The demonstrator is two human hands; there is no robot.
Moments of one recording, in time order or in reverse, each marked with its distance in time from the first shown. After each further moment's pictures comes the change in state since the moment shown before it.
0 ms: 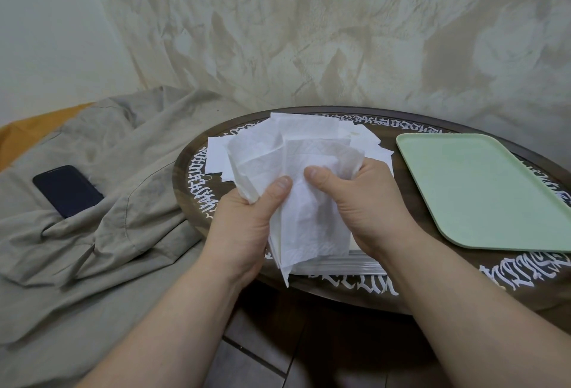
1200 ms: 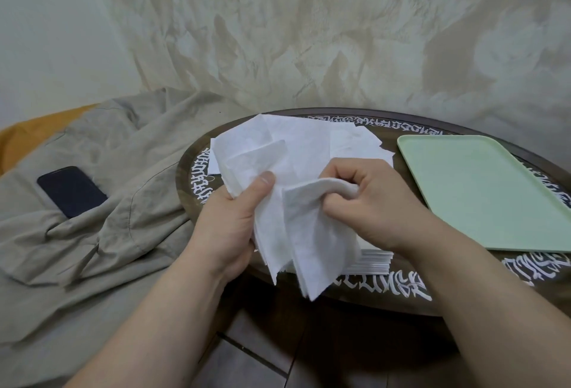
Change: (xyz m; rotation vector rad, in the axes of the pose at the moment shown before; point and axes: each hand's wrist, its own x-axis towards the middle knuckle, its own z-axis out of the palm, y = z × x) left_hand 0.007 0.008 -0.019 0.057 0.032 -0.038; right_hand -0.004 -0.013 -0.018 -0.586 -0.268 -0.273
